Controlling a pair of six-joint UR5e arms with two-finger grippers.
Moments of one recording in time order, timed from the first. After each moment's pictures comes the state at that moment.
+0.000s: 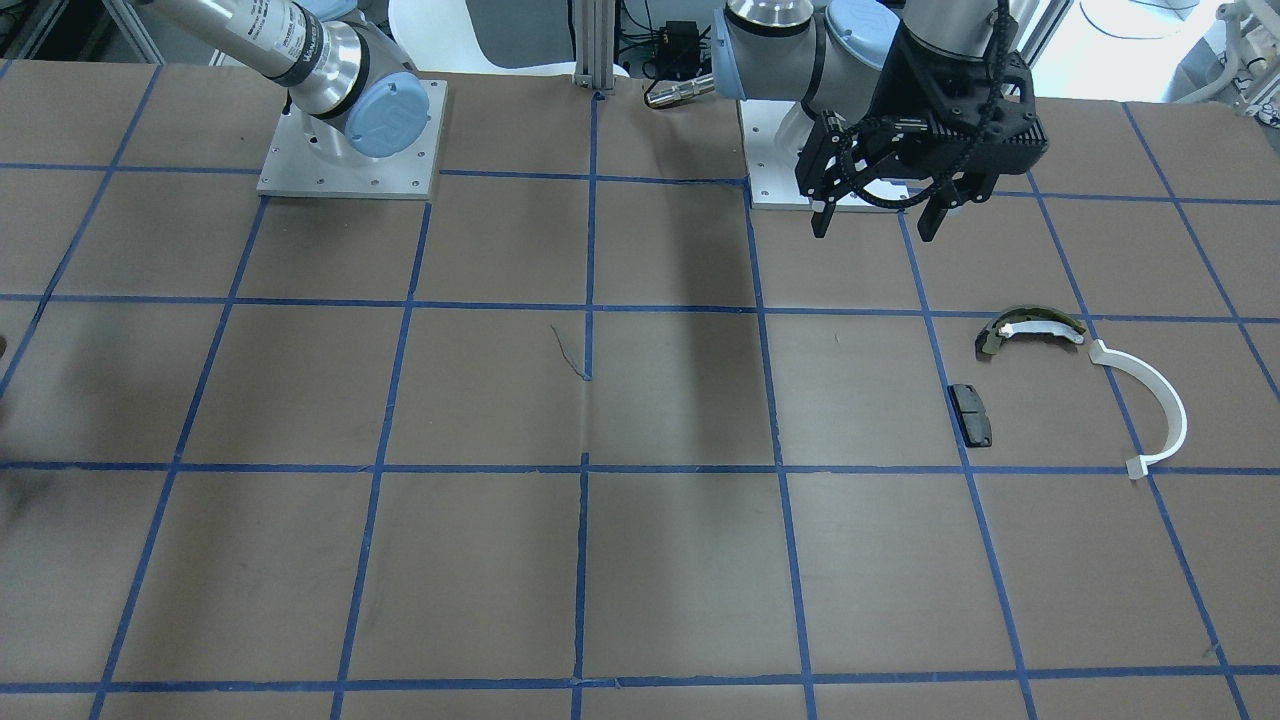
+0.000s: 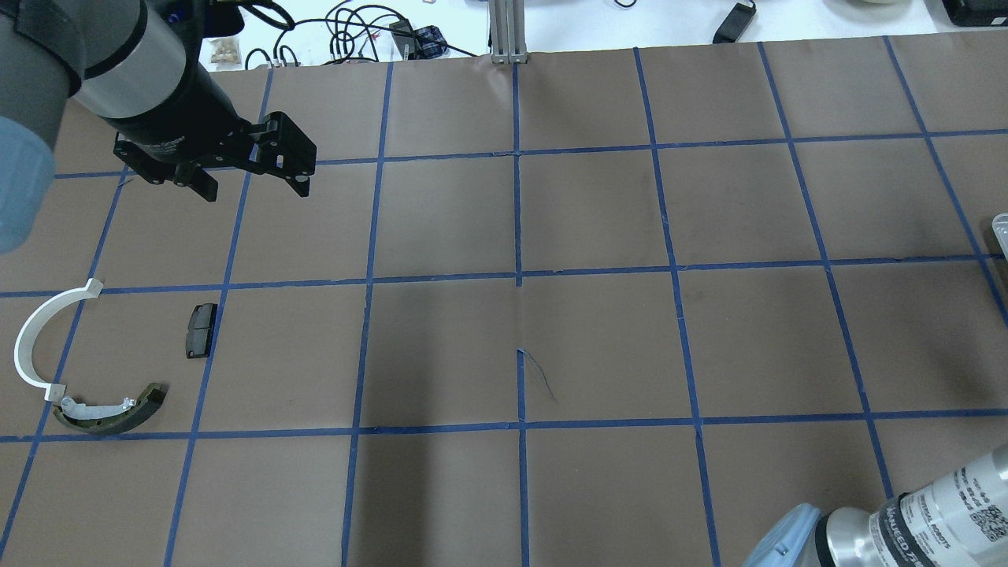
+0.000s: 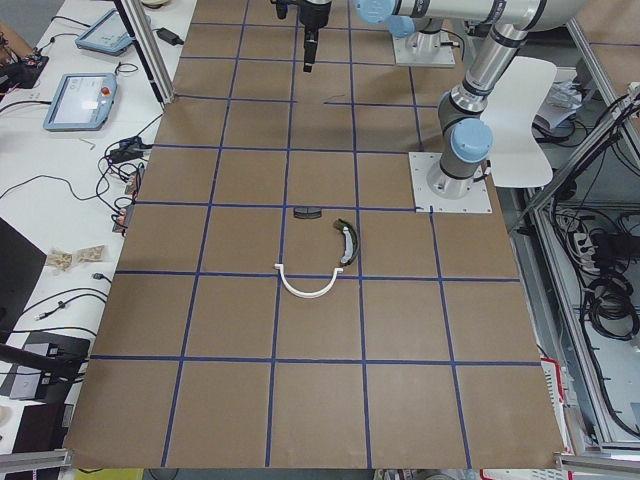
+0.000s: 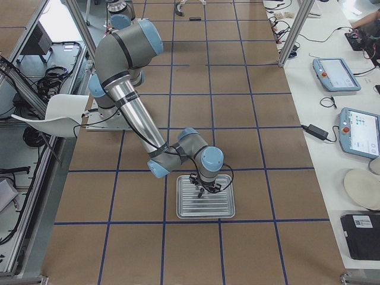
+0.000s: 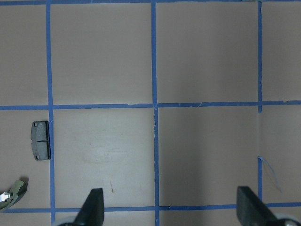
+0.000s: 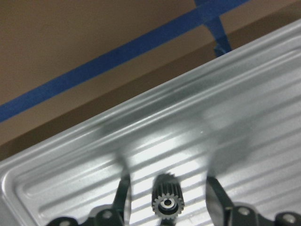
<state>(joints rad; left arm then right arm) -1.57 -1.47 -1.63 -1.48 1.56 0.01 0.65 -0.97 1.62 -2.24 -1.64 -2.06</state>
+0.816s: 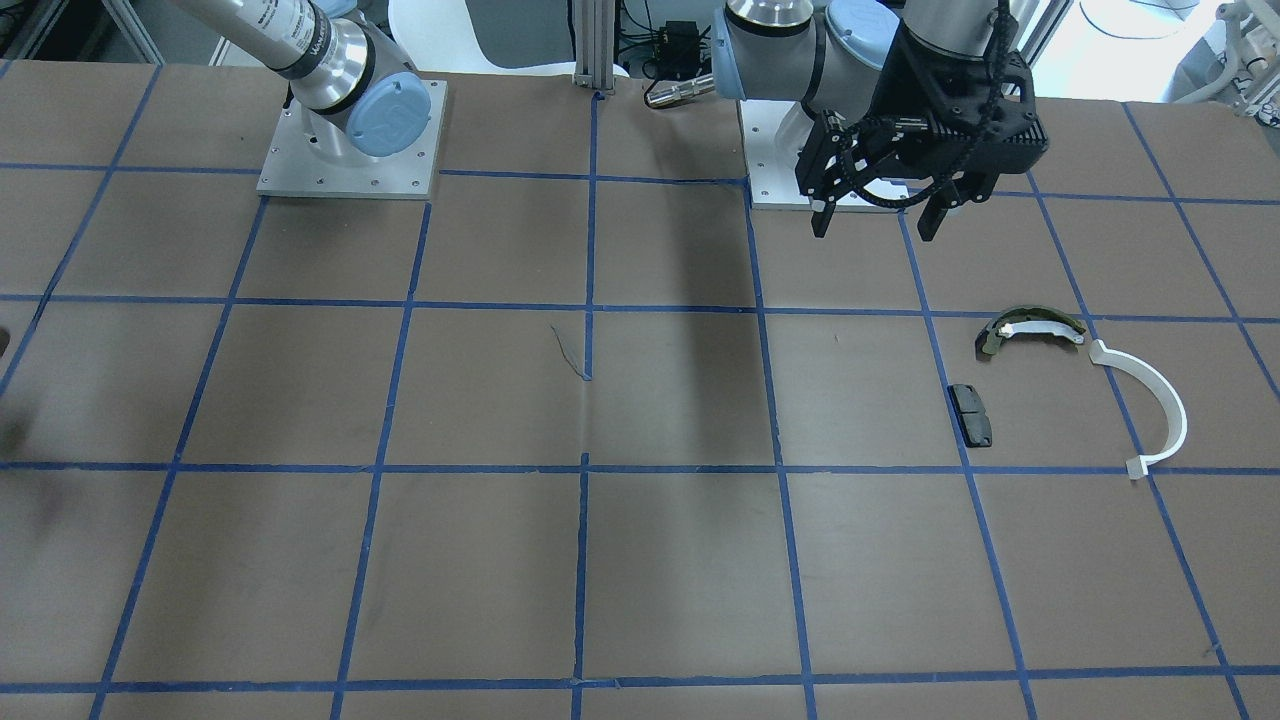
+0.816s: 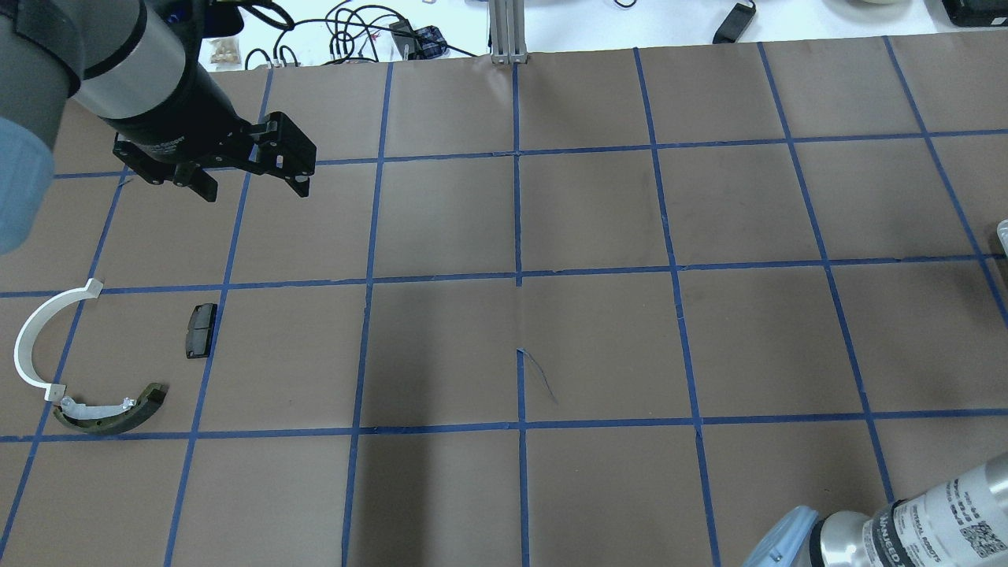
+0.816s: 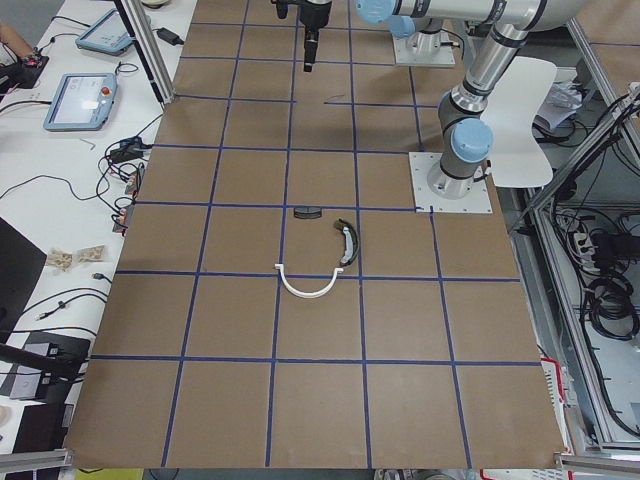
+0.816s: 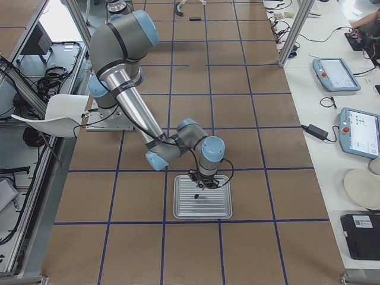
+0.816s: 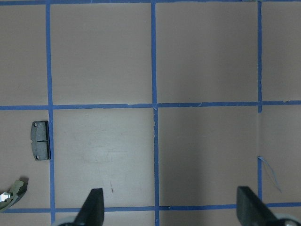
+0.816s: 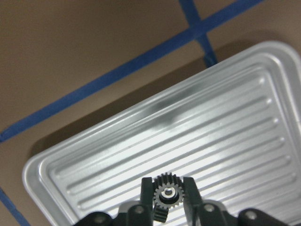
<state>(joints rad) -1.57 -1.47 -1.63 -1.48 1.56 0.01 0.69 -1.07 1.63 -2.17 -1.67 -1.97</state>
